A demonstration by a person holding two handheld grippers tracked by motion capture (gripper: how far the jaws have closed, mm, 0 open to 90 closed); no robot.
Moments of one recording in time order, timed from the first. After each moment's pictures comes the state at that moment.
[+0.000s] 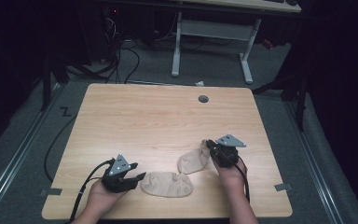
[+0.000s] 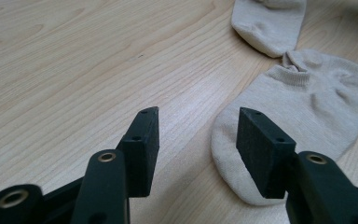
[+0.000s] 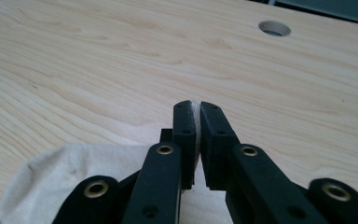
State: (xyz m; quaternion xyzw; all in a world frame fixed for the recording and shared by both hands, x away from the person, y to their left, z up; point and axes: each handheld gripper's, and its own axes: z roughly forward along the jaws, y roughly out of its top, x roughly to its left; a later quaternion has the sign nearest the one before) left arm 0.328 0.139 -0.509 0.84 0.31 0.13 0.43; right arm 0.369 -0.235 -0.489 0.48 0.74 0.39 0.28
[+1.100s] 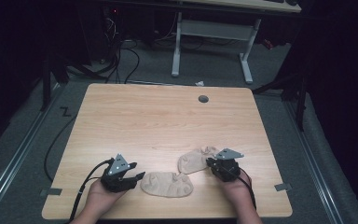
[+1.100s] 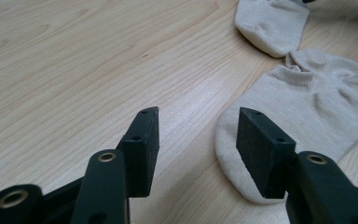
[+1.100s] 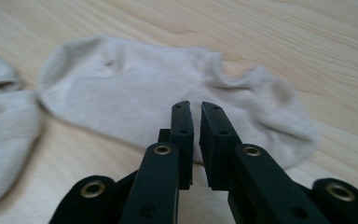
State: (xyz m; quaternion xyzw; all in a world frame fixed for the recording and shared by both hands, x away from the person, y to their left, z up) left arm 0.329 0.140 -0.508 0.84 0.32 0.13 0.43; right arm 0.339 -0.238 -0.515 0.43 0.81 0.33 0.21
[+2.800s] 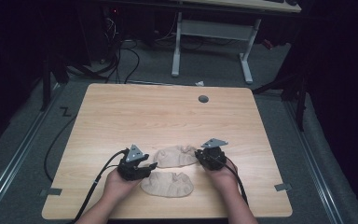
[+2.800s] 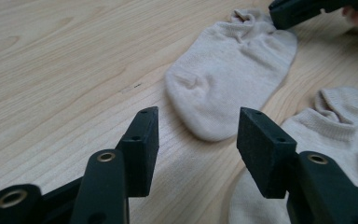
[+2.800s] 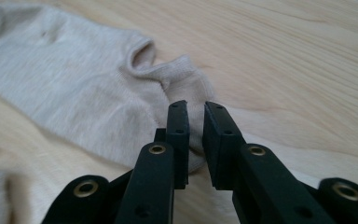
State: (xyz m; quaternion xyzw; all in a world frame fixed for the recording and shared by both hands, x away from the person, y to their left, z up) left arm 0.368 0.100 -0.522 0.83 0.34 0.13 0.43; right arm 0.383 -0.206 -0.523 0.43 0.82 0.33 0.19
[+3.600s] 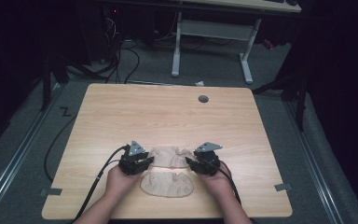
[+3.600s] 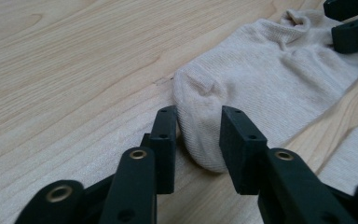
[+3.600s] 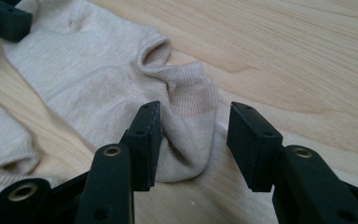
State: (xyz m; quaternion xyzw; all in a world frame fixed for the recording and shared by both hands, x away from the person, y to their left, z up) left arm 0.387 0.099 -0.534 0.83 0.37 0.14 0.40; right arm 0.374 -0.189 -0.528 0.44 0.81 0.34 0.17
